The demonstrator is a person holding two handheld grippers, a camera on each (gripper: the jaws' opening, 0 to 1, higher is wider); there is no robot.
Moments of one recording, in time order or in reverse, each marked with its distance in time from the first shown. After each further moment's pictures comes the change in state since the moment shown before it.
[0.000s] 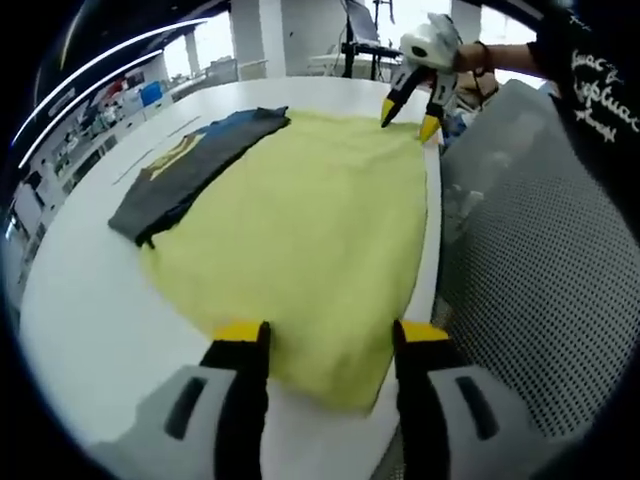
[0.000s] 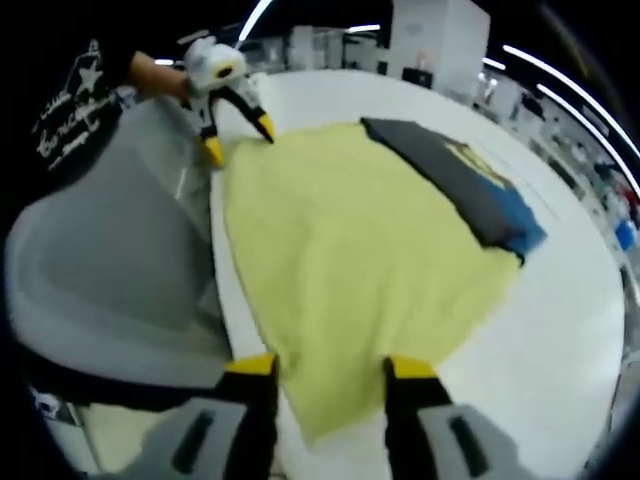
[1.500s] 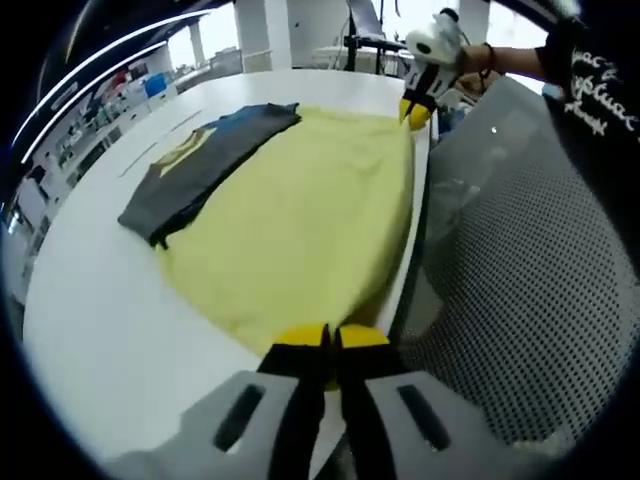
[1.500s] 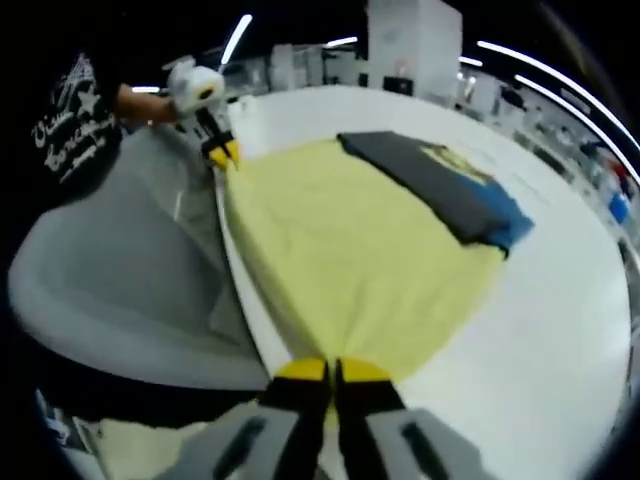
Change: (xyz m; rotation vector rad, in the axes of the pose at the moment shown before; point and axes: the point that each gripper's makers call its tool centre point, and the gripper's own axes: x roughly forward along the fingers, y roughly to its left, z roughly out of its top) left arm -0.022 -0.024 -0.004 -0.021 0.038 0.015; right arm -0.015 0.022 -0.003 0.094 -0.081 0.005
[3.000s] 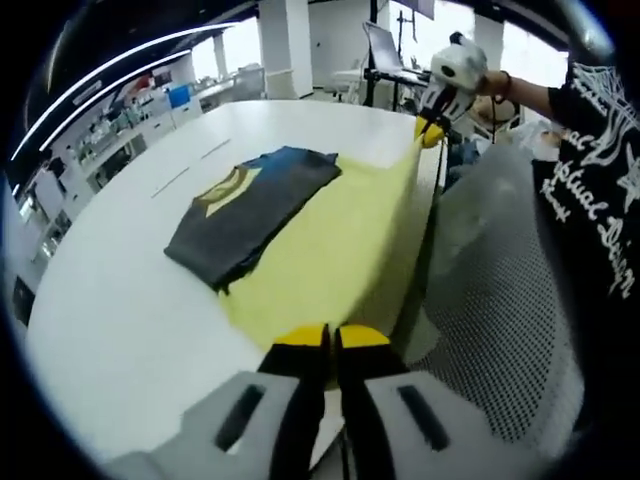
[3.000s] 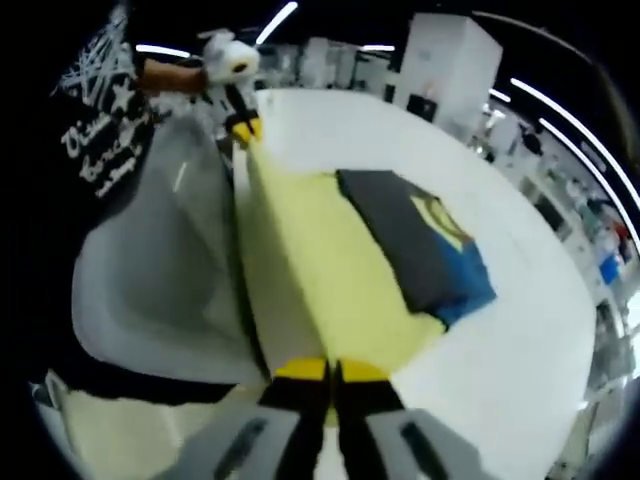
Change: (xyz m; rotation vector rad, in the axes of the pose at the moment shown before) left arm -0.061 0.019 0.048 -0.038 -0.104 0.075; right arm -0.054 -0.014 0.052 -0.217 0.002 -0.087
